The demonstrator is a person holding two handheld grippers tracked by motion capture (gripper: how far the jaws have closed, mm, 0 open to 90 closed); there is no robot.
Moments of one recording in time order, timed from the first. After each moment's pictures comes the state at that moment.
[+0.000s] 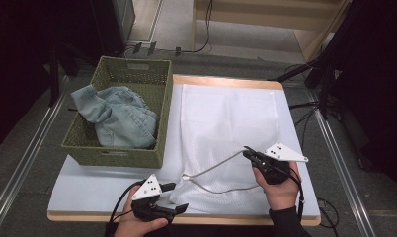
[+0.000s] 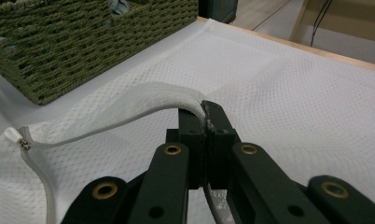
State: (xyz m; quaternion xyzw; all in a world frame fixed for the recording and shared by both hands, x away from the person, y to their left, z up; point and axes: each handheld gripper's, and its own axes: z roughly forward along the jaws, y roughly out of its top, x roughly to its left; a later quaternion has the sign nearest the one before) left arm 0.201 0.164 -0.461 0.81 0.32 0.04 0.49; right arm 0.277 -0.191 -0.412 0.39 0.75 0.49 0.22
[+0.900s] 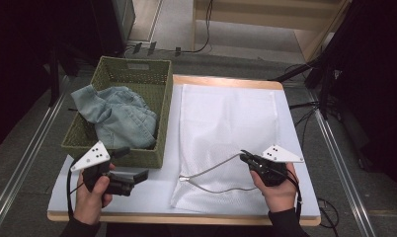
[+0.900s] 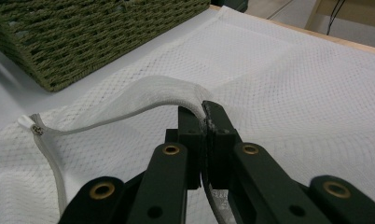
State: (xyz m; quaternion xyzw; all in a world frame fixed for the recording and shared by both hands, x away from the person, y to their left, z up) left arm 0.236 0.256 -0.373 0.75 0.38 0.14 0.53; right arm 0.275 -0.188 -0.419 0.39 0.76 0.48 0.20
